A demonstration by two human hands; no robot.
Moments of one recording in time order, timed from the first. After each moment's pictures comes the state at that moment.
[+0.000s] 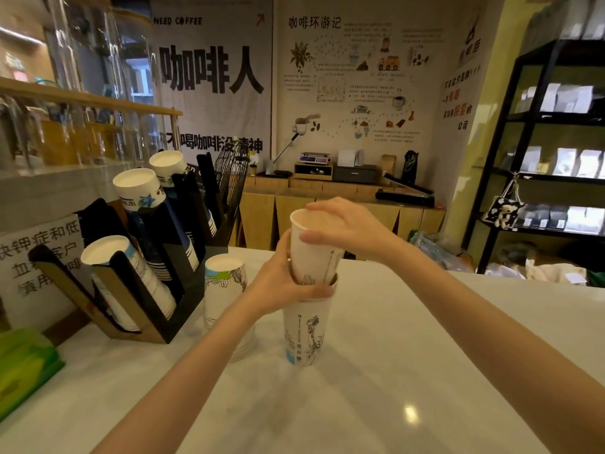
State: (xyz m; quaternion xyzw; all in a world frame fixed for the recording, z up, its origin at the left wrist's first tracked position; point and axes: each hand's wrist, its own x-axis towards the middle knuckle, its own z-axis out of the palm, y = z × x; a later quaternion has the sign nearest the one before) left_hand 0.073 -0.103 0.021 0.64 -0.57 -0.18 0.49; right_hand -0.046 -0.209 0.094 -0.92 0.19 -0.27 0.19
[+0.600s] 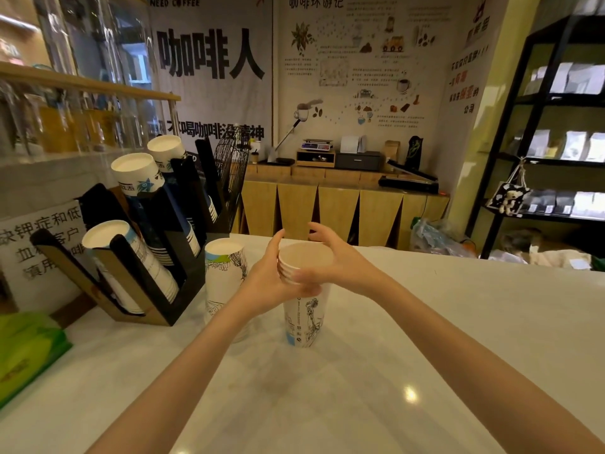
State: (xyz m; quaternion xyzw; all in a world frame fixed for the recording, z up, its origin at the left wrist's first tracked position) left_hand 0.080 -0.092 -0.006 0.67 -0.53 -0.18 0.49; right_hand -0.046 -0.197 0.021 -0.87 0.22 -0.22 0.38
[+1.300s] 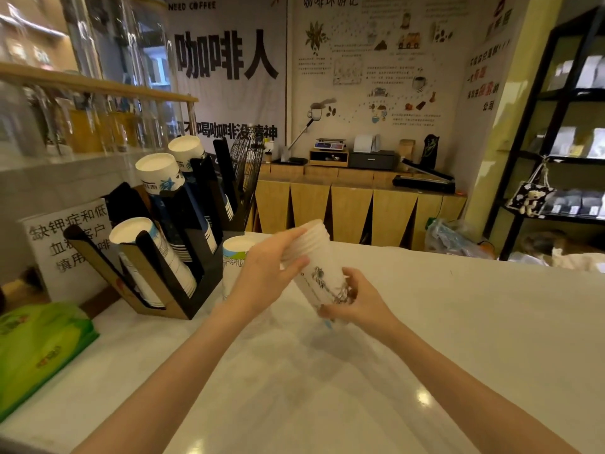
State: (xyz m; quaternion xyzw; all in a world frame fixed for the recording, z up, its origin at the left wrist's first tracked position) left_hand 0.075 -0.062 0.017 0.65 -0.60 0.10 0.46; right_hand -0.062 -0.192 -0.049 -0.79 0.25 -0.28 0.49
